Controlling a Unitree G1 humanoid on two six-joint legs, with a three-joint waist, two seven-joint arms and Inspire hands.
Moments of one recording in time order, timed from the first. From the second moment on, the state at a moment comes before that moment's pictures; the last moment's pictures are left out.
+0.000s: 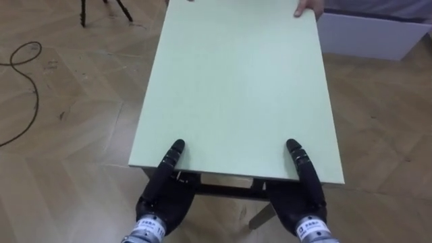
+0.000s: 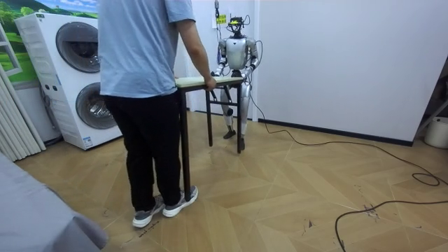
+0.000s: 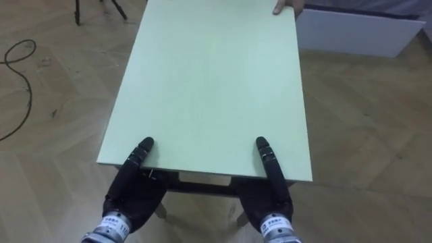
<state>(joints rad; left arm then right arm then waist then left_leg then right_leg) 0.29 0.20 -0.35 0.02 -1.48 -0.04 0.06 0.31 -0.18 0.29 0.02 1.58 -0.11 -0.09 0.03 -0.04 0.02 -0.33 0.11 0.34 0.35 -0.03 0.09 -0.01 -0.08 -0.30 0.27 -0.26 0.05</state>
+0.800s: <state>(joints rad) 0.33 0.17 -0.34 0.04 -1.50 -0.04 0.01 0.29 -0.21 0.28 0.02 1.56 -0.07 -0.07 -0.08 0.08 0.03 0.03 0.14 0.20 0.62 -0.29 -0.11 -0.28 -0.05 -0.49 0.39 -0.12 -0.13</state>
